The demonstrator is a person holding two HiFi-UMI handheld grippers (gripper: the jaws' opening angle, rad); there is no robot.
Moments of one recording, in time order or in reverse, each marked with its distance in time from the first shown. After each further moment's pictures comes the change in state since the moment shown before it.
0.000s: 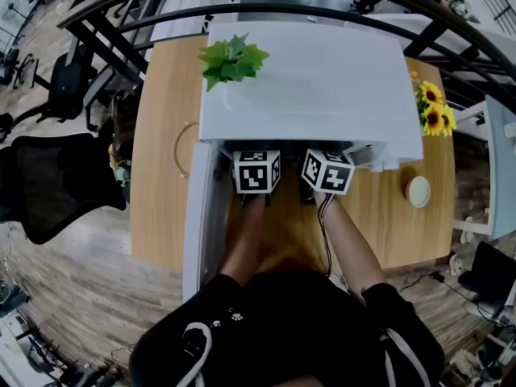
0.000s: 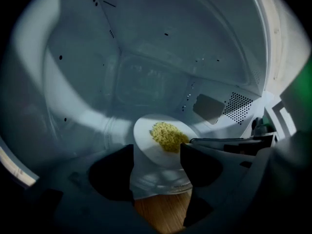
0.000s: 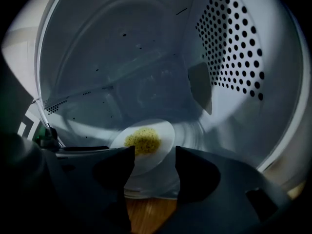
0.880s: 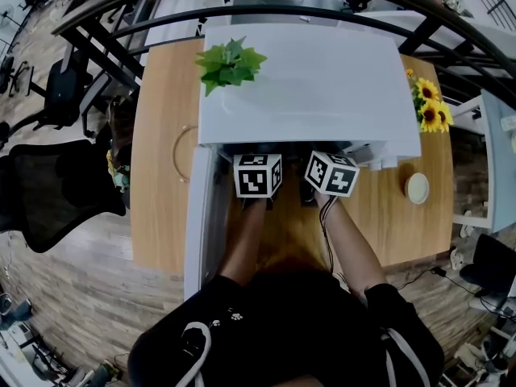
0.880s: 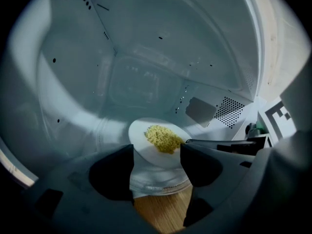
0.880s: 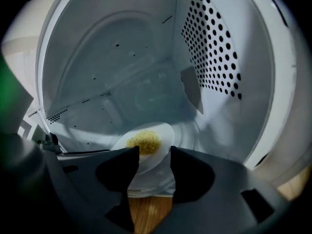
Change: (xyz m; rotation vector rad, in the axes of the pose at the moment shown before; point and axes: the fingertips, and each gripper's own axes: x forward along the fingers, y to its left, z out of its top) left arm -0.005 -0.016 0.005 -0.007 -0.007 -0.072; right arm -0.008 -0.003 0.002 0.077 -0.026 0.014
